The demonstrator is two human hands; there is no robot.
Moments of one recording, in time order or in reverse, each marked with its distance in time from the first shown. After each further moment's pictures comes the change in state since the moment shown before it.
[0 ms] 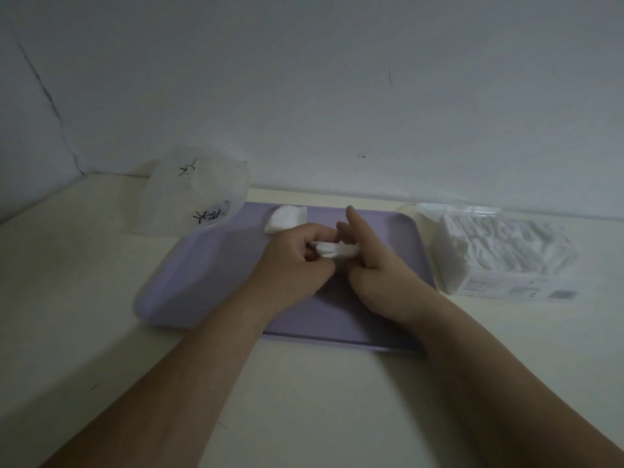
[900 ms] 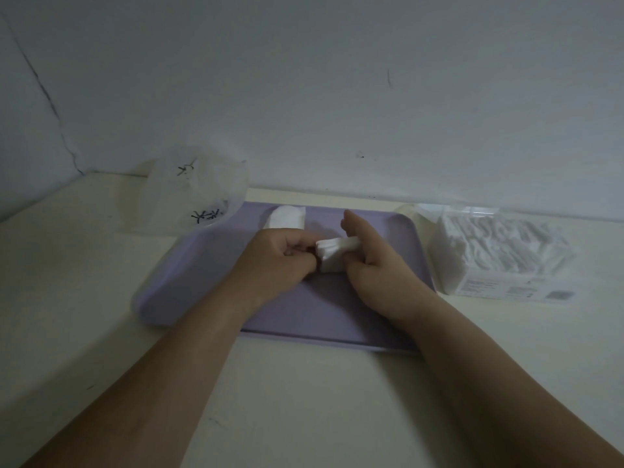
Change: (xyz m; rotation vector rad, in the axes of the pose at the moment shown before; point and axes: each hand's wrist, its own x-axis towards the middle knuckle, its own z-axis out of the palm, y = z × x) left_hand 0.001 -0.008 -0.019 0.019 -0.012 -0.006; right_hand 0.000 -0.006 0.000 -0.014 0.087 0.028
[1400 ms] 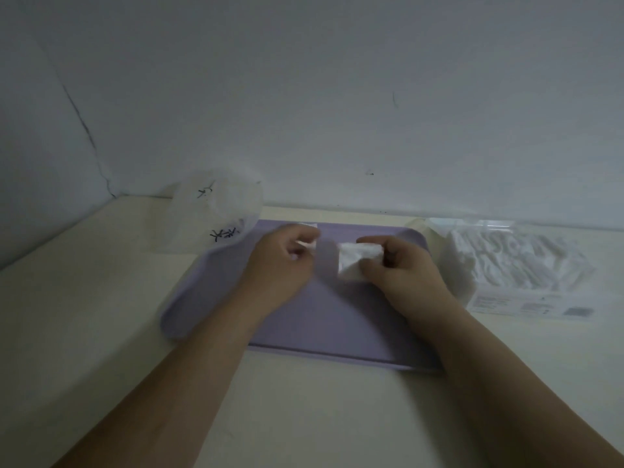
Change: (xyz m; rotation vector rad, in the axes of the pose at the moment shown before) left_hand 0.019 -0.002 -0.004 0.221 0.258 0.098; right_hand 0.008 0.013 -0.014 0.259 0.207 -0.016
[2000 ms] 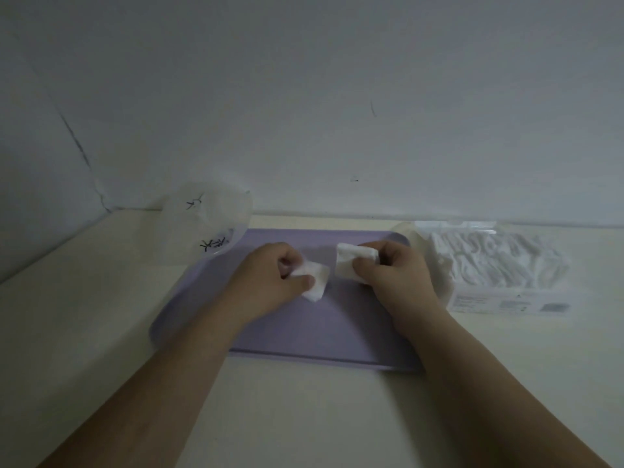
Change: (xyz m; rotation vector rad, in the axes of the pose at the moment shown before) left_hand 0.000 -0.003 -0.010 0.255 -0.232 -0.059; right_hand 0.003 0.008 -0.003 0.081 0.137 0.065
